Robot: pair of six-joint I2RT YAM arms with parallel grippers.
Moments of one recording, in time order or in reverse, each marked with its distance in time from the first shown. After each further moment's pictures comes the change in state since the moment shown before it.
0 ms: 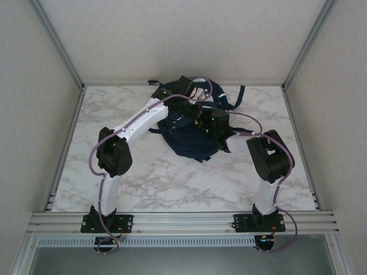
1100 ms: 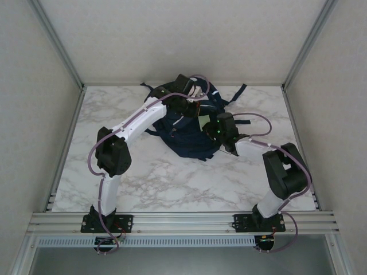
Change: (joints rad) left arm 0.019 -0.004 0.004 0.000 0.010 -0.063; right arm -0.015 -0.243 -0.094 -0.394 0.010 -0.262
